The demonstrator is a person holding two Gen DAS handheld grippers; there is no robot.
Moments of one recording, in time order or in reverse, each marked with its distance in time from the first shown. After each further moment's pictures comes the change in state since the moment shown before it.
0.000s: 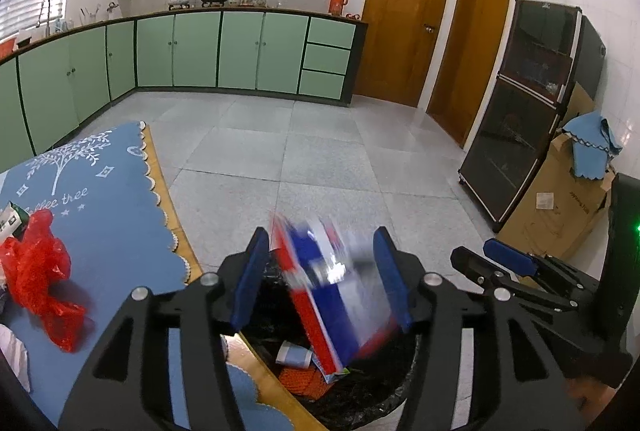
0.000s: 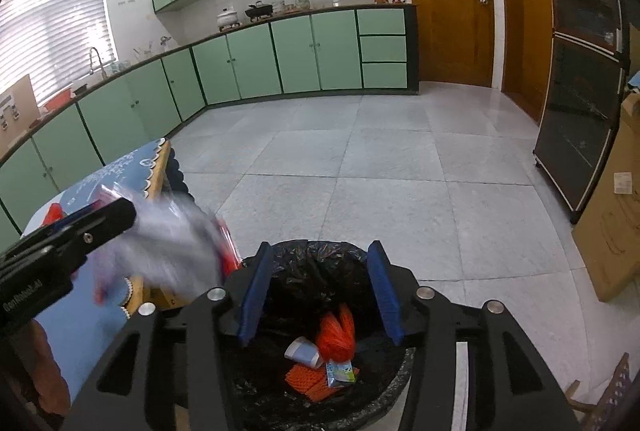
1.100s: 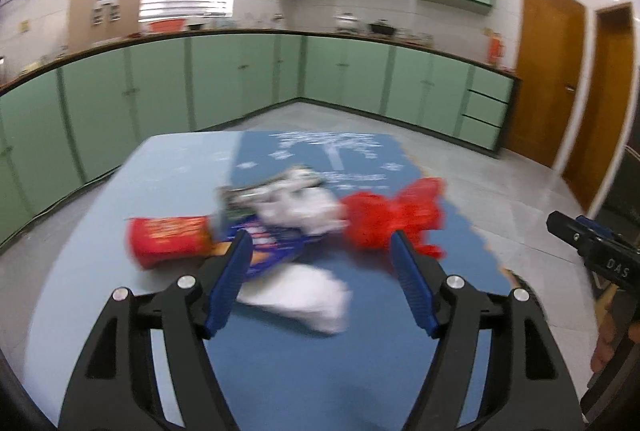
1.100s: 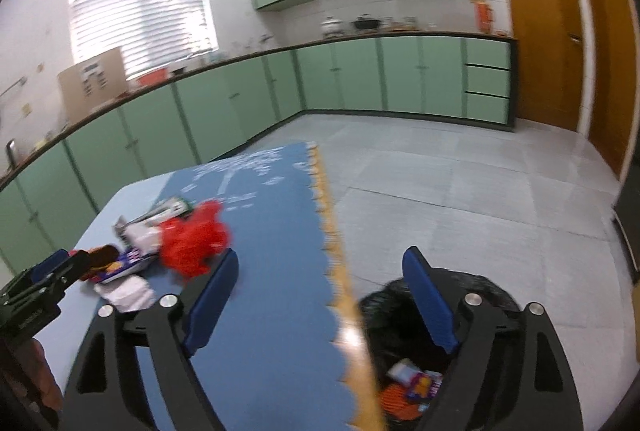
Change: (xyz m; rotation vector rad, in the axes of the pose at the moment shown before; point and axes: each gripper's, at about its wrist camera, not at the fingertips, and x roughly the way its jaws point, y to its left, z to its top) left arm -0.187 0.187 -0.062 -0.240 -0.129 0.539; right arm -0.016 0.180 0.001 -0.194 -0.047 0.308
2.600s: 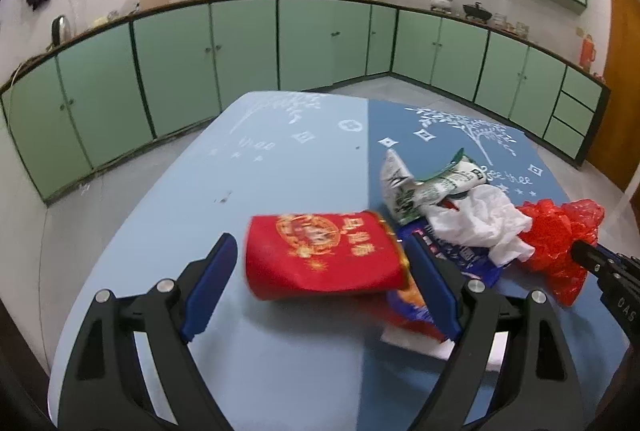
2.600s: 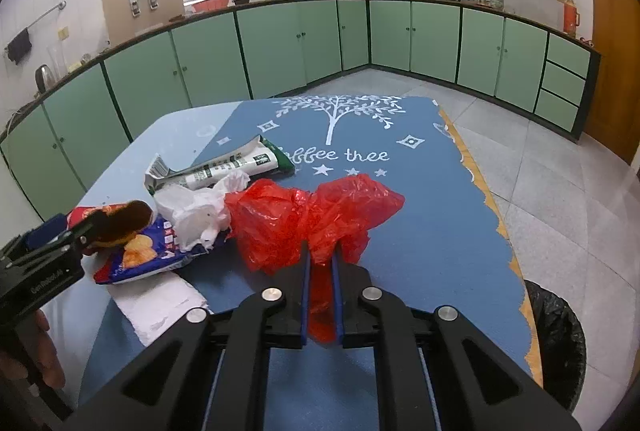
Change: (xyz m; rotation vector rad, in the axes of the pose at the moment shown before) left arm 0.053 0.102 0.011 -0.140 0.111 0.266; right arm 0.107 0.123 -0.003 -0.183 0.180 0.130
